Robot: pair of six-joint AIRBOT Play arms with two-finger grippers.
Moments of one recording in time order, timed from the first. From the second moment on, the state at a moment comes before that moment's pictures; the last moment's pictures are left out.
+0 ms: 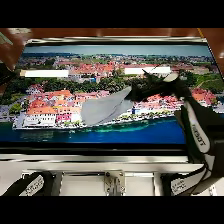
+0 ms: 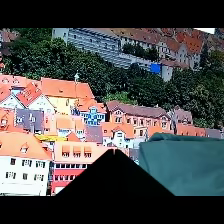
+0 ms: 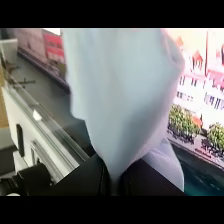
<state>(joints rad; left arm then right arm) 0.25 -1.00 1.40 1.18 -1.17 -1.51 0.05 -1.71 1.44 -0.57 1.28 1.21</state>
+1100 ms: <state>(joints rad) 0.25 -1.00 1.40 1.11 -1.18 -1.45 -0.80 -1.28 1.56 -1.45 1.68 1.45</state>
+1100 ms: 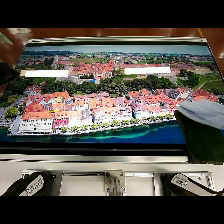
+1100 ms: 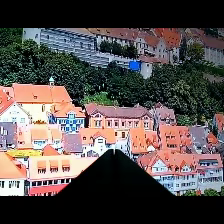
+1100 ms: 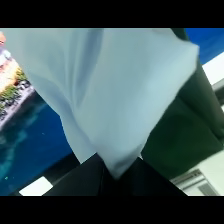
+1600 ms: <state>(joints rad) 0.15 -1.00 1.40 1.10 -1.19 -1.44 -0.98 -1.09 1.04 -1.58 1.63 1.52</state>
